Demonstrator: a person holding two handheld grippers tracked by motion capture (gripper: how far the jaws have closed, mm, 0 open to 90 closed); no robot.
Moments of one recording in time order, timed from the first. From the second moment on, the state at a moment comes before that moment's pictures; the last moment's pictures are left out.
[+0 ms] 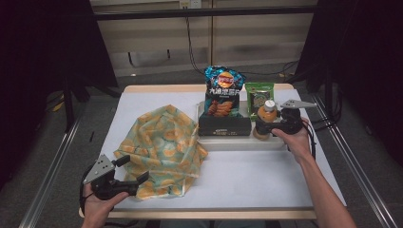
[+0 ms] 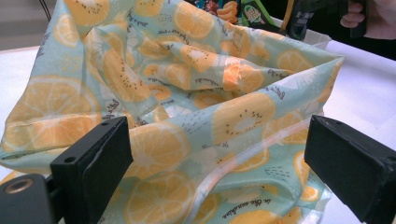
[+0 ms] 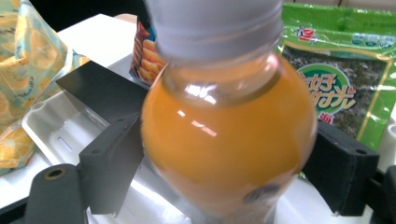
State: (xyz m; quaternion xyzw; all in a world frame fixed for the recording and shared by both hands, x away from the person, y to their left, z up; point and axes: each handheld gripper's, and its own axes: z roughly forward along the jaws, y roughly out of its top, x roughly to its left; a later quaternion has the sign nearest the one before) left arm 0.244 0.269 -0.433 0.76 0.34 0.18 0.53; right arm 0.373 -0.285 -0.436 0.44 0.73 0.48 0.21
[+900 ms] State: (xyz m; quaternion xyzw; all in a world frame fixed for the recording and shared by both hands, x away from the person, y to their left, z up) left arm 0.243 0.268 -0.433 0.76 0.34 0.18 0.52; right arm 0.359 -0.260 -0.447 0.54 0.67 0.43 0.27
